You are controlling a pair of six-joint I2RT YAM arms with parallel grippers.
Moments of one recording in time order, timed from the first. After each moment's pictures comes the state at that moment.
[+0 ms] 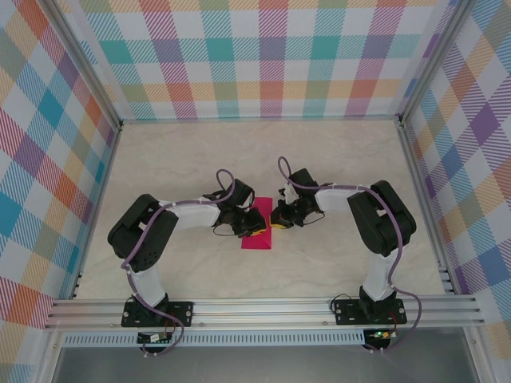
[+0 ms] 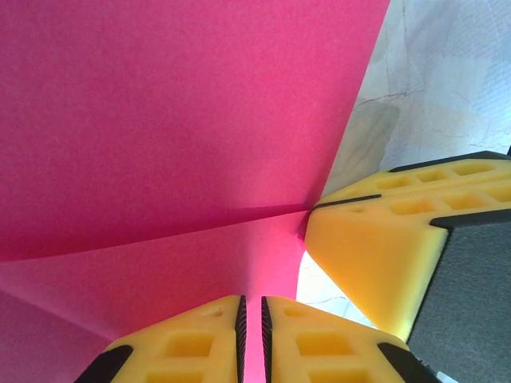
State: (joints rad) left arm -0.67 1.80 0.95 -0.21 0.44 -0.98; right arm 0.51 1.89 0.99 -0.29 -0.67 0.62
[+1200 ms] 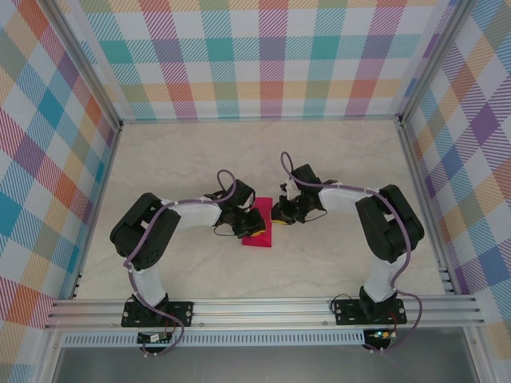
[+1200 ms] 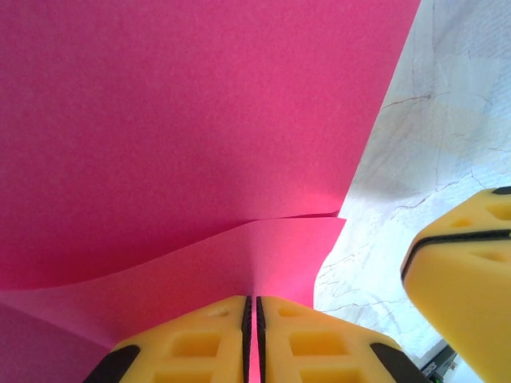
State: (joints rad) left arm -0.67 1.82 0.96 -0.22 0.44 -0.98; right arm 0.52 1.82 1.00 -0.33 -0.66 0.63
